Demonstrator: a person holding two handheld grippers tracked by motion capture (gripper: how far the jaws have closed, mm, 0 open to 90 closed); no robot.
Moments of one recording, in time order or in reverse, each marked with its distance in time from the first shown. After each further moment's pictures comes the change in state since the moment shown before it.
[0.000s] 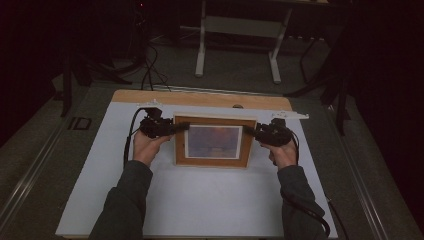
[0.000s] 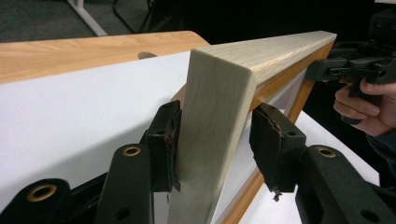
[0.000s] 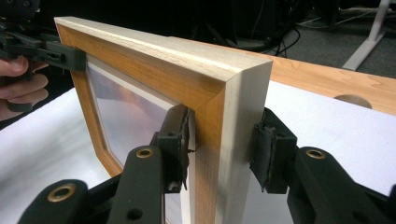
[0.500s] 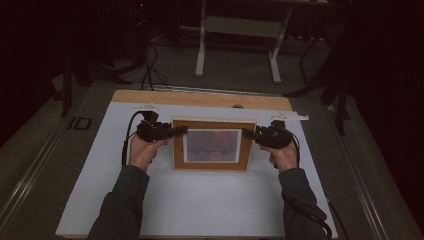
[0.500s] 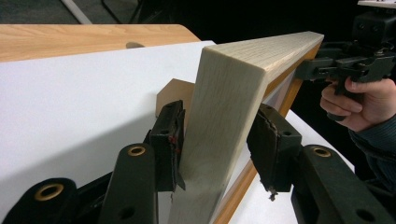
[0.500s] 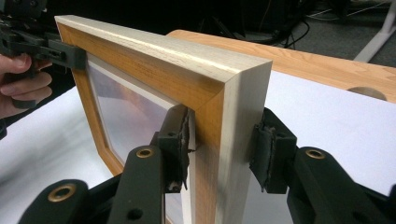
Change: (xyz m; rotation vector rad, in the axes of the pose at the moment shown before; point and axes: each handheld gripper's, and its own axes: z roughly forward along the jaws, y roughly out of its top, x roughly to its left) left arm -0.002 -0.010 -0.012 0.003 -0.036 -0.028; right arm 0.007 -0.002 -0.003 0.025 0.029 0.002
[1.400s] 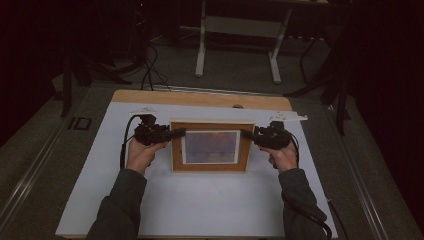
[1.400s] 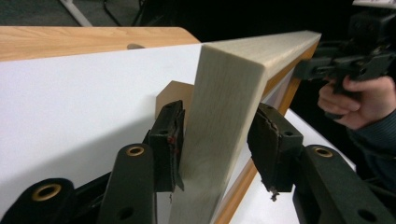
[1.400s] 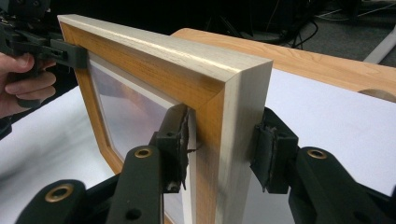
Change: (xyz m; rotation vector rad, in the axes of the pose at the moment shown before) left arm -0.005 -0.007 -0.004 -0.004 0.024 0.024; right arm 0.002 0.000 0.001 0.003 0.023 -0.015
